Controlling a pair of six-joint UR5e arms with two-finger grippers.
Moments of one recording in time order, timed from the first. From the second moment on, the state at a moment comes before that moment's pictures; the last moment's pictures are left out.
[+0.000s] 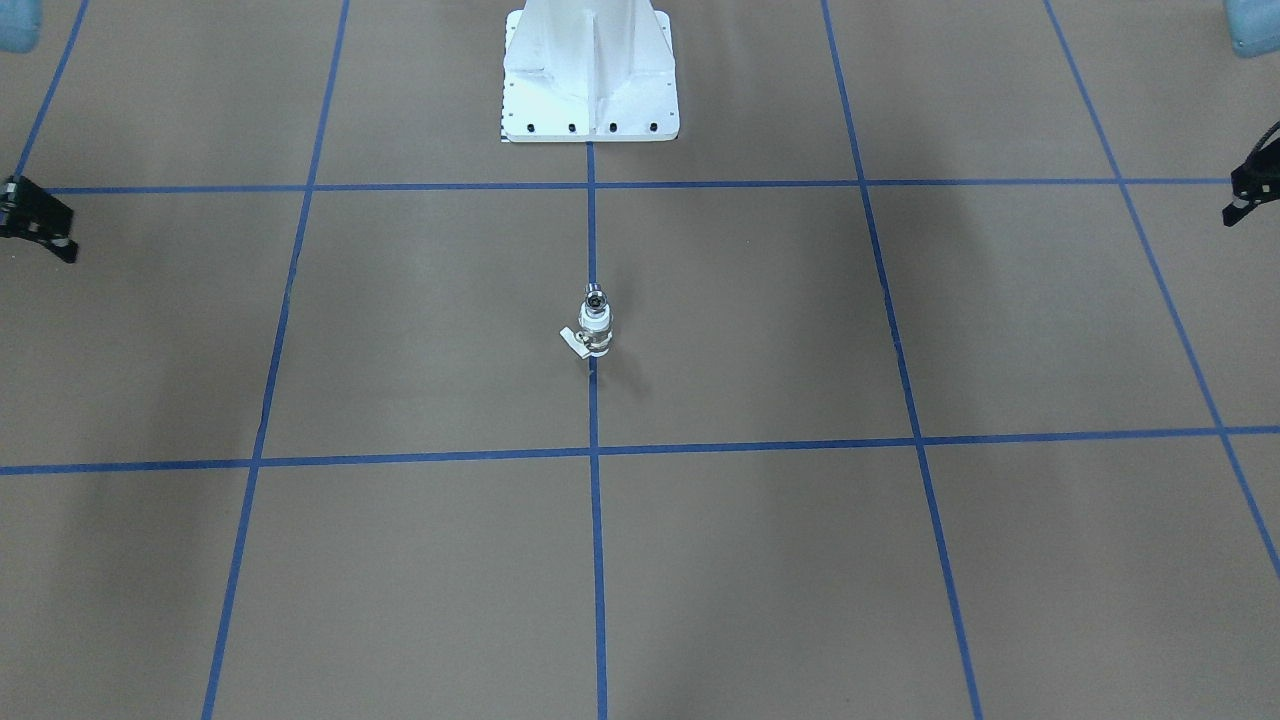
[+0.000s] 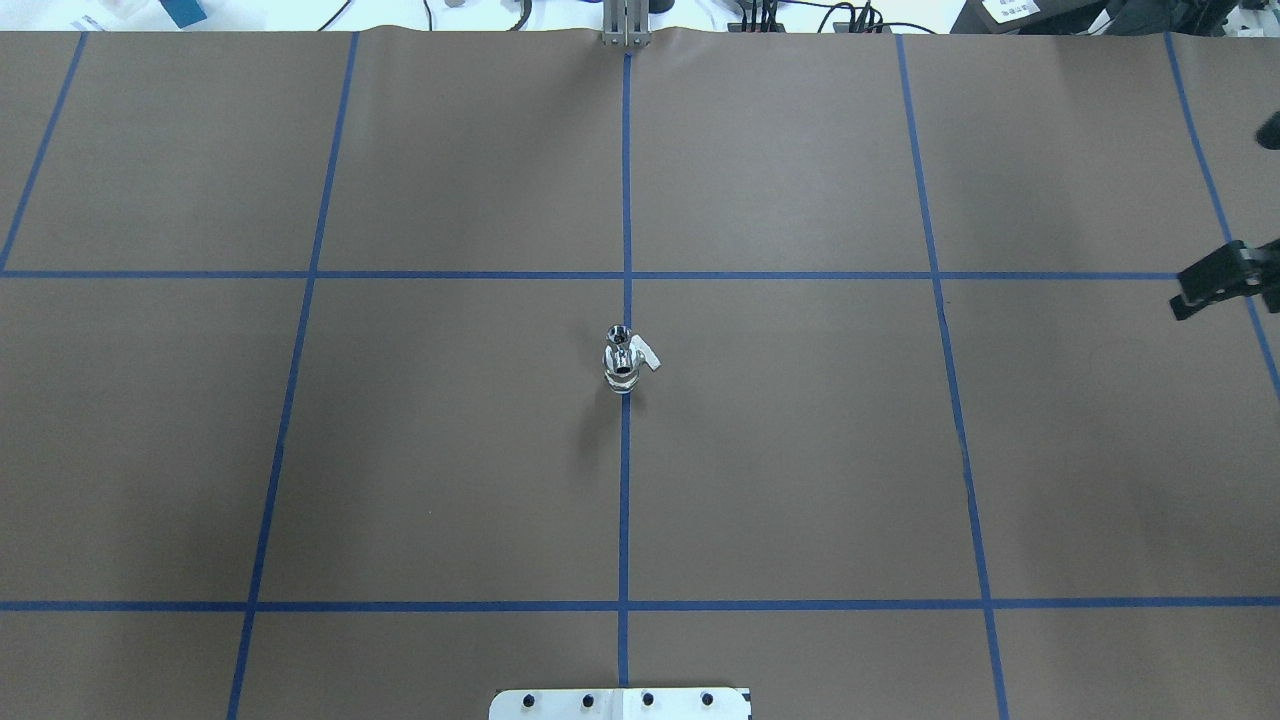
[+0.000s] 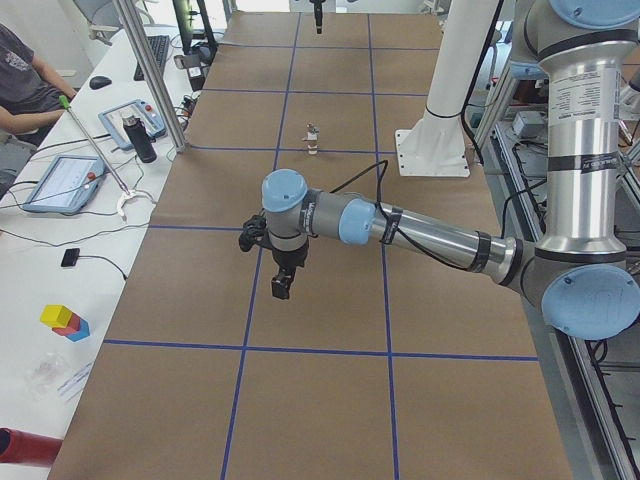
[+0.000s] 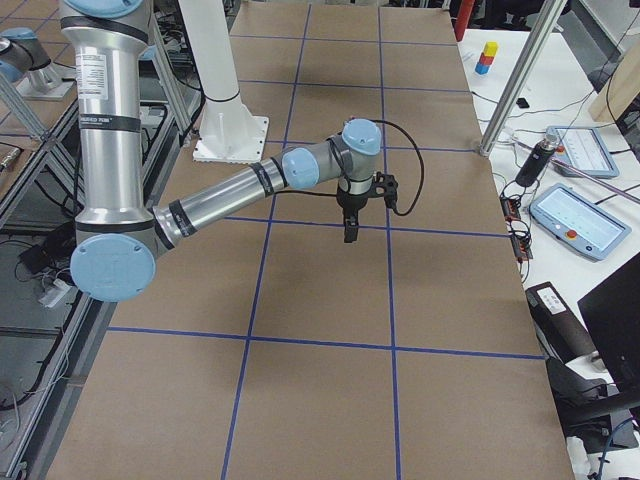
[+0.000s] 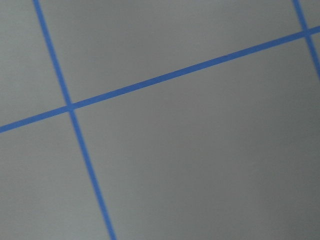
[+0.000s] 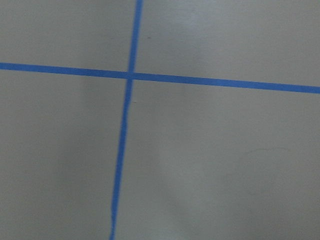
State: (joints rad) left arm -1.44 -1.49 -1.88 -1.50 -2.32 0.10; right arm 1.25 -1.61 2.03 -1.72 2.31 0.36
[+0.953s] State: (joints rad) left arm -1.52 -1.48 -1.79 -1.50 -2.35 0.17; right arm 1.47 -1.69 1.88 -1.72 2.37 -0.06
